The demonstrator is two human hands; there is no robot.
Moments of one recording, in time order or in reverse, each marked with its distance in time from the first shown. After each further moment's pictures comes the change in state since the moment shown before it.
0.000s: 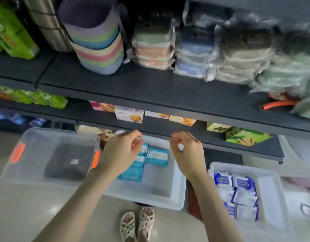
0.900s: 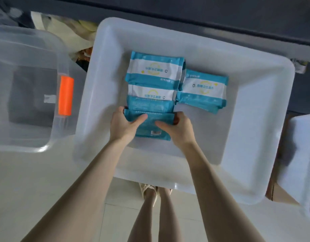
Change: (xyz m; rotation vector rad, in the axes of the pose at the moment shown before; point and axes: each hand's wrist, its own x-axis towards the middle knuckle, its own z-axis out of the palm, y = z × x) left_hand -0.044 -0.283 0.321 -0.382 -0.168 -0.928; right_hand -0.069 0.212 0.374 0.456 -0.468 0.839
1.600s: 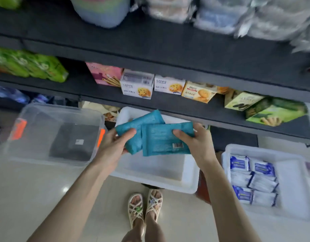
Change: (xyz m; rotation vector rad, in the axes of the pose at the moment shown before) left_hand -0.231 0.168 -0.152 -0.675 -0.192 0.211; right_hand -0.250 -0.185 -0.162 0.228 0.089 -0.468
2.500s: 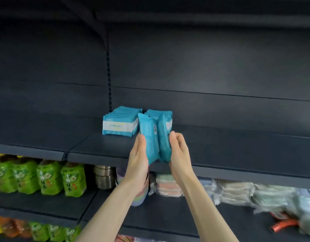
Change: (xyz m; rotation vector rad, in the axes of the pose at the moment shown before) left_hand -0.099 0.408 0.047 -0.225 -0.335 0.861; right_hand -0.008 -0.423 0.088 0.386 0.008 -0.702
